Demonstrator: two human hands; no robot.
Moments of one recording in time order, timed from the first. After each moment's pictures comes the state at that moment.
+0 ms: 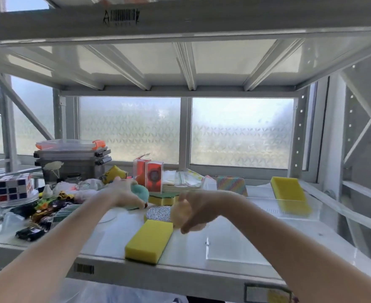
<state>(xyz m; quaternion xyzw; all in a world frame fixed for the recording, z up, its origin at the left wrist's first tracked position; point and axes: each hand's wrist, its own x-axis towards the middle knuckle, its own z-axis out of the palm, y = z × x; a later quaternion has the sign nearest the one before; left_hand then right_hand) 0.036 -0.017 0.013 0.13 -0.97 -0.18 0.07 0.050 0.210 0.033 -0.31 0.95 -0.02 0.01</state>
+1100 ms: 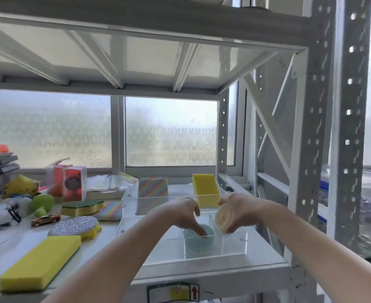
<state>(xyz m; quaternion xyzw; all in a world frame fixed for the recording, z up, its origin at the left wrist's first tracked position) 0.000 0.294 -0.005 -0.22 -0.97 -0.10 -0.01 0.025 0.473 0.008 -0.07 0.99 -0.14 0.02</state>
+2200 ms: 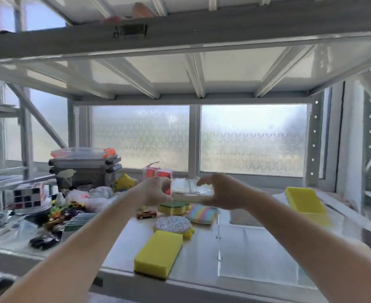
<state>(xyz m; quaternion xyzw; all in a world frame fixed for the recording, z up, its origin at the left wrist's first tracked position) 0.024 0.019 0.038 -0.01 -0.98 -0.19 0.11 0.011 0.225 0.055 -0.34 0.92 -0.10 -0.14</state>
